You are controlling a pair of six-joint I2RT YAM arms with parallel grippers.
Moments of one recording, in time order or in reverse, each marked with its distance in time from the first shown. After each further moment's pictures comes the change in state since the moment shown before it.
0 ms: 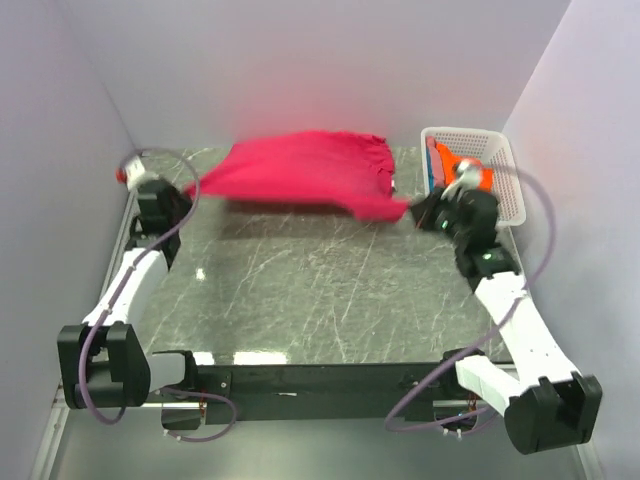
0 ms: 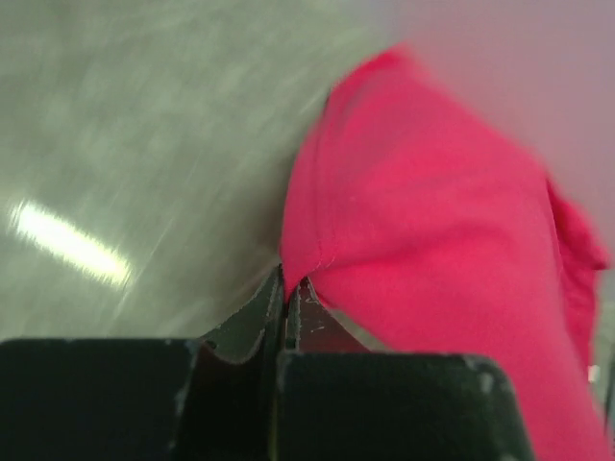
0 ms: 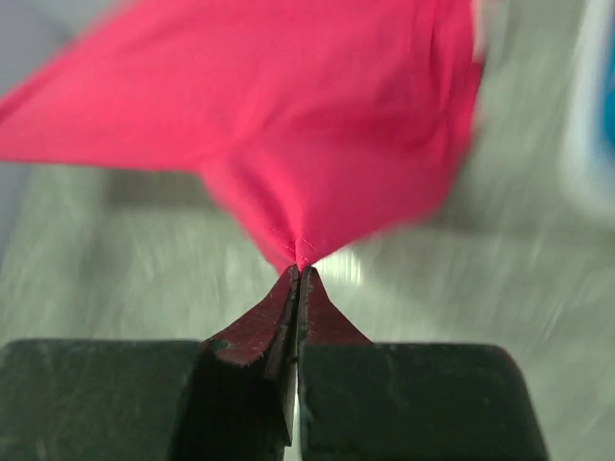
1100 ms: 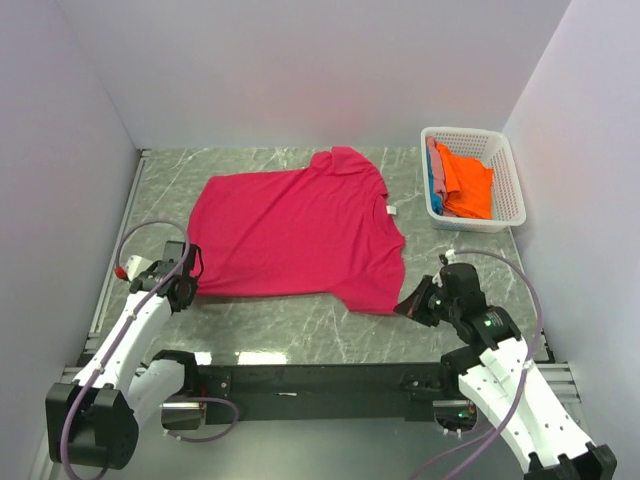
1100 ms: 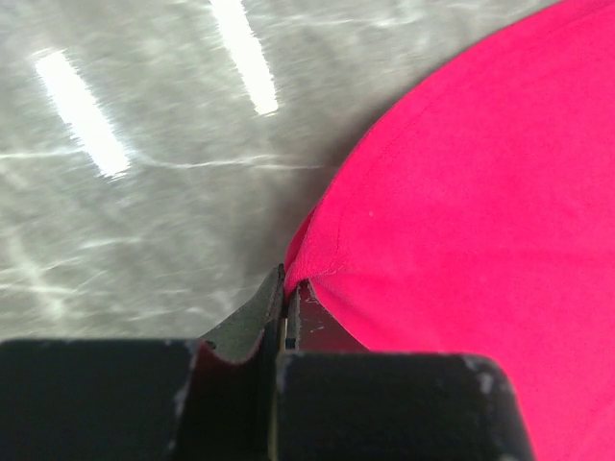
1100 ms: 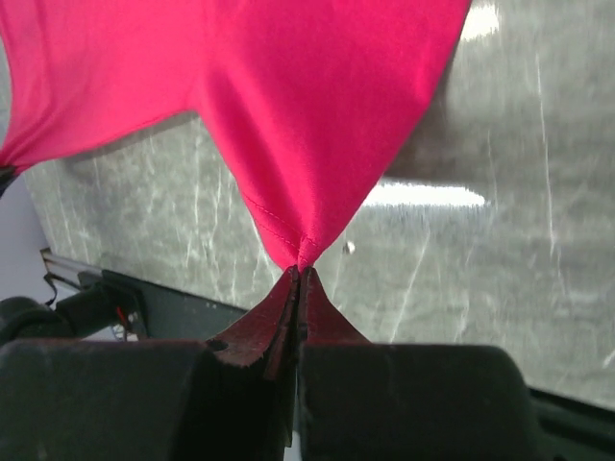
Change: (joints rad) left arm -0.143 -0.291 -0.277 -0.826 -0.294 -0.668; right arm 0.177 -0.421 -0.413 -0.558 -0.037 0.406
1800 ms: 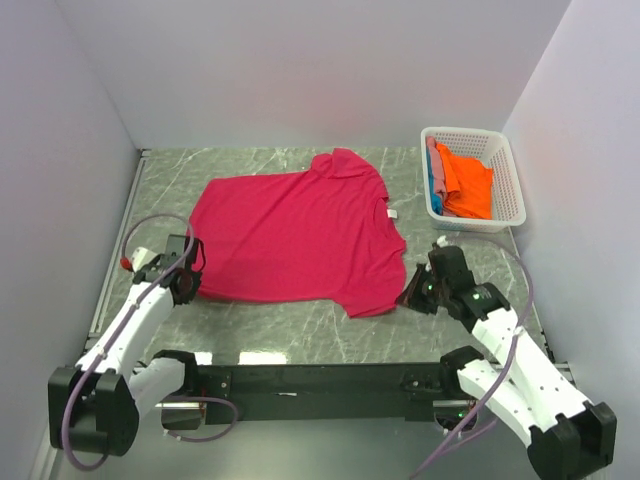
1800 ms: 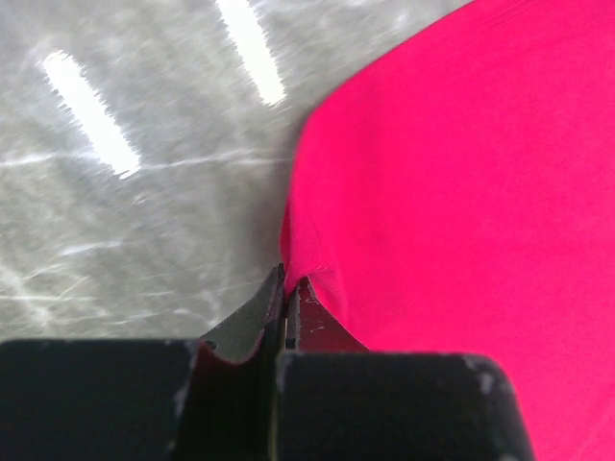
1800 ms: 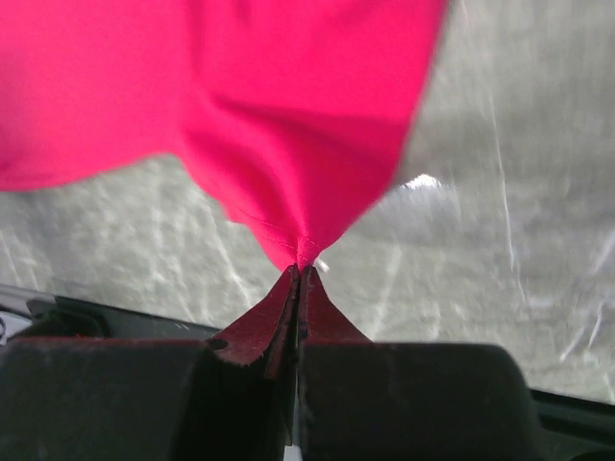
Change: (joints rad) left arm -0.005 0.046 0.010 0.008 0.034 0.058; right arm 0.038 0.187 0.071 -0.029 0.099 -0.016
